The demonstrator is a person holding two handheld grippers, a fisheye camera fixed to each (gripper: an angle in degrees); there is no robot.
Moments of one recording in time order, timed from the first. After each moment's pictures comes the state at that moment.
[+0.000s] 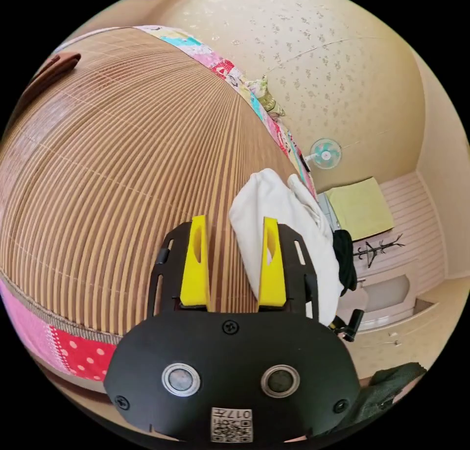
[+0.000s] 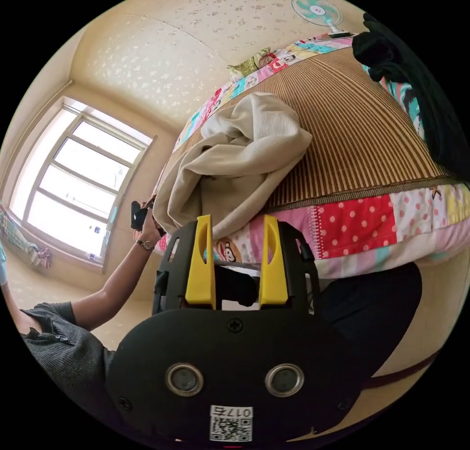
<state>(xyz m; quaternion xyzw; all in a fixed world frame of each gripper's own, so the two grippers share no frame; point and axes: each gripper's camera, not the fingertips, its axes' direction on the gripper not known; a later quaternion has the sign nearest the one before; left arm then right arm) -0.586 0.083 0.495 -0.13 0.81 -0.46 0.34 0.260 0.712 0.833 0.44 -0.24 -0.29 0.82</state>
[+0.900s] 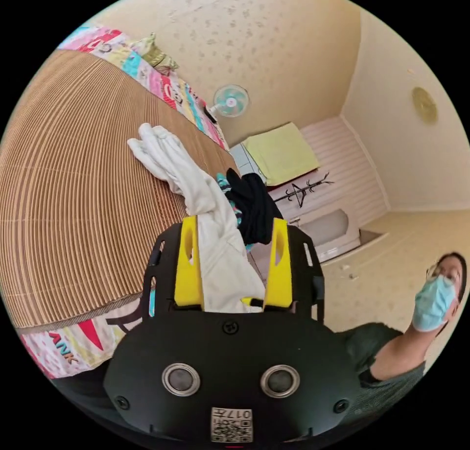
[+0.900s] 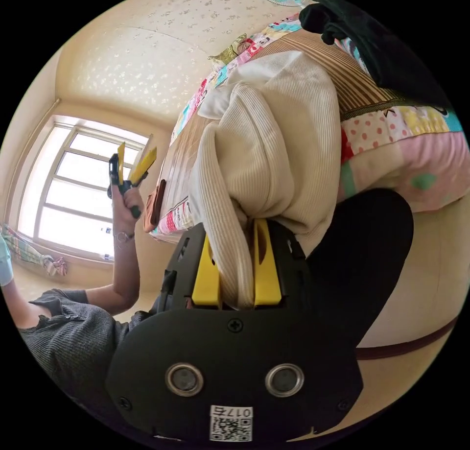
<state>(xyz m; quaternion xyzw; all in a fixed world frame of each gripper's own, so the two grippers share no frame) -0.736 -0.037 0.466 0.02 0.92 -0.34 0.20 0.361 0.812 0.818 0.39 -0.28 -0.26 0.84</state>
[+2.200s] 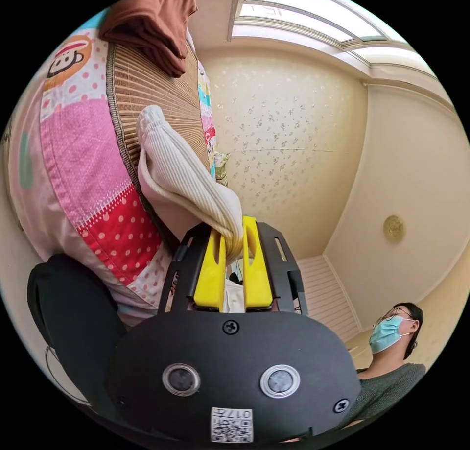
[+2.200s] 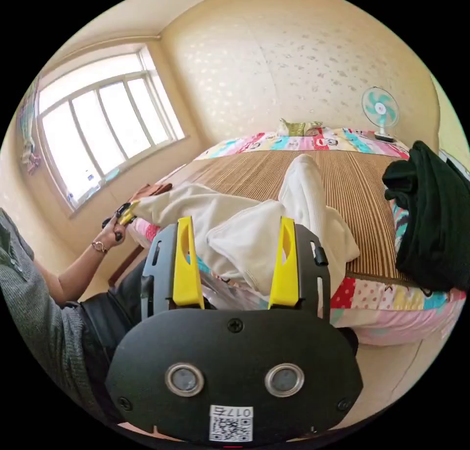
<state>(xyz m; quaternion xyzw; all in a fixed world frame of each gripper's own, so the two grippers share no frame) -0.723 0.309 0.689 -0.03 0.73 -0.69 0.05 0.158 0.935 0.732 0.57 -0.05 -0.44 0.69</state>
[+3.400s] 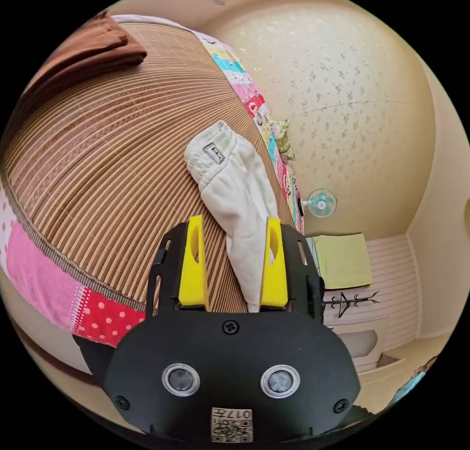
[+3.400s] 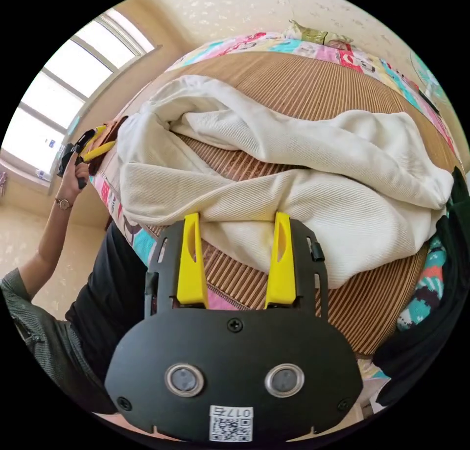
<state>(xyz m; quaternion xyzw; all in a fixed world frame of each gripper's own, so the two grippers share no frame) -0.732 0.038 0.676 -0.20 0.76 -0.57 0.25 0.018 0.666 0.667 0.35 0.07 -0.42 0.83</state>
